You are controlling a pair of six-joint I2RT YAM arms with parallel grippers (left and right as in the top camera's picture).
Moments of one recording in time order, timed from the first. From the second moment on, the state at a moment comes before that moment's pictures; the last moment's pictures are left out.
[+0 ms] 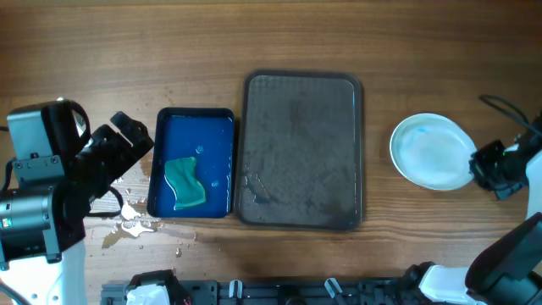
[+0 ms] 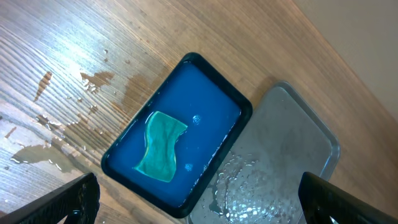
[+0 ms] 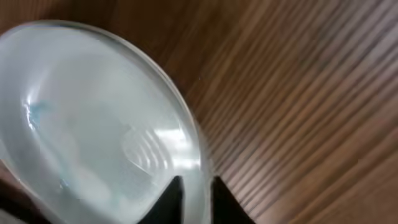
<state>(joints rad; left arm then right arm) 0.13 1.06 1.46 -1.34 0.05 -0.60 -0.64 1.56 1.03 -0.92 -0.13 0.41</state>
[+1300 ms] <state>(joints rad) 0.13 1.06 1.46 -1.34 0.05 -0.60 -0.04 0.02 0.21 -0.36 -0.24 0.28</state>
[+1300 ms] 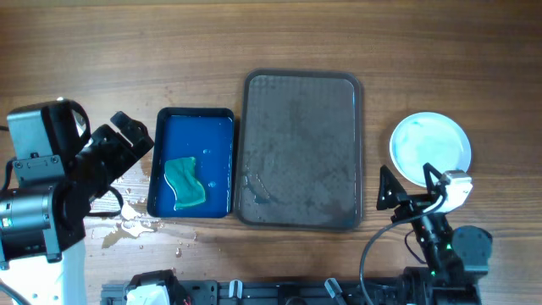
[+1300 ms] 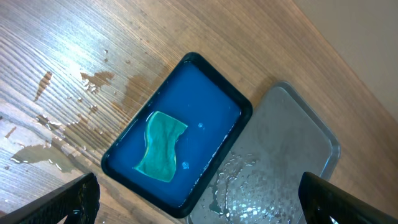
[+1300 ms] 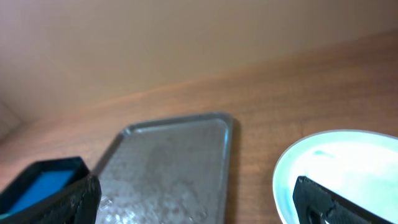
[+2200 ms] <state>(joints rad) 0.07 0.83 1.33 -1.10 -0.02 -0.57 -0.04 0.02 0.01 0.01 -0.21 0.29</state>
